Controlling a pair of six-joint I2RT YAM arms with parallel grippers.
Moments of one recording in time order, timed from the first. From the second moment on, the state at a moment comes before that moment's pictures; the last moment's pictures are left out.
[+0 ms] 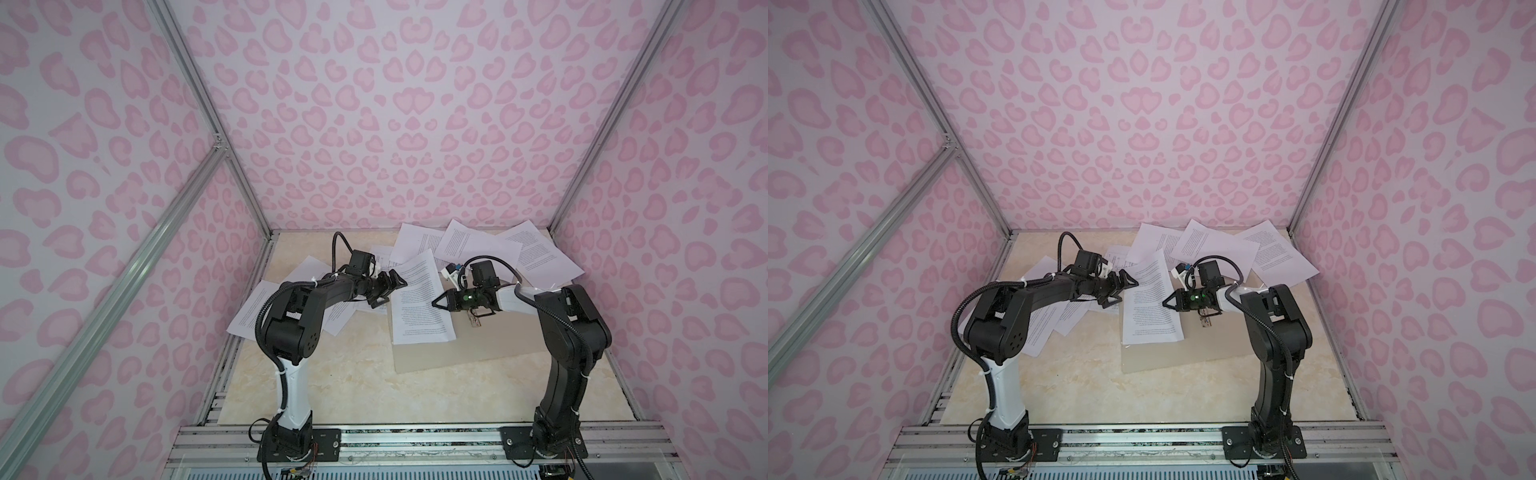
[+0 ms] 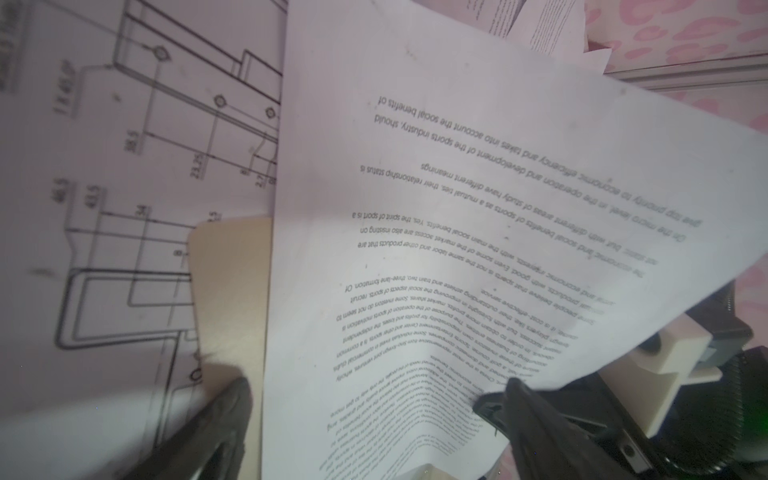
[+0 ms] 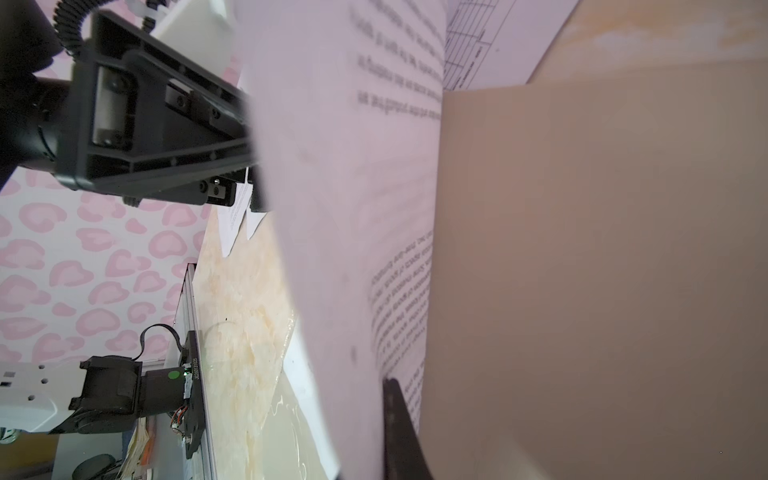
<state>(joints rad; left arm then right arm) -0.34 2.03 1.26 -0.14 0.59 -0.82 0.29 1.95 1.05 -0.01 -0.84 0.26</state>
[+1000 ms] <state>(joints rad) -0.29 2.03 1.25 -0.12 0.62 -0.85 0.25 2.04 1.24 -0.27 -0.90 0.14</state>
